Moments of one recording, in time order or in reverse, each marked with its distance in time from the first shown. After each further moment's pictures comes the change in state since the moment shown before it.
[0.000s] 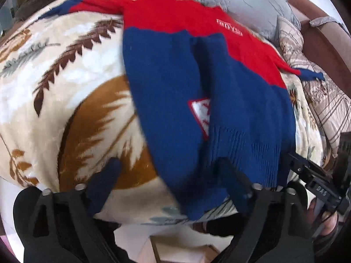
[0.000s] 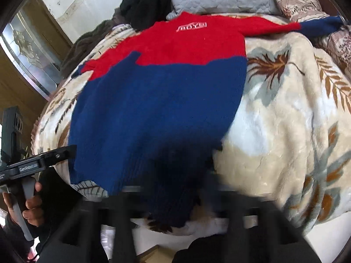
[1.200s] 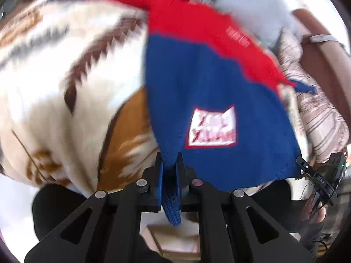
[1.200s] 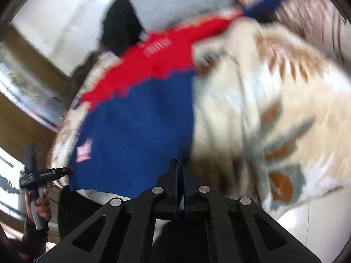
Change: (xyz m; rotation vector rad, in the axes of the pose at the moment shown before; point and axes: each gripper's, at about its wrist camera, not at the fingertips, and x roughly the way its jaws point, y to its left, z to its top) left arm -0.009 0.062 0.018 -0.095 0.123 -0.083; right arm -0.045 -0.081 -0.013 0.203 -0.017 0.027
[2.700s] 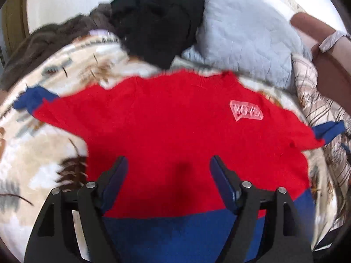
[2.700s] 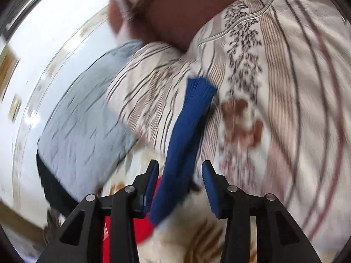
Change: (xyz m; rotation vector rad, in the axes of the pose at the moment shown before) left arm 0.061 -0.094 0.178 0.181 -0.326 0.166; right arm -0.055 -0.165 0.247 0.589 -0.594 -0.241
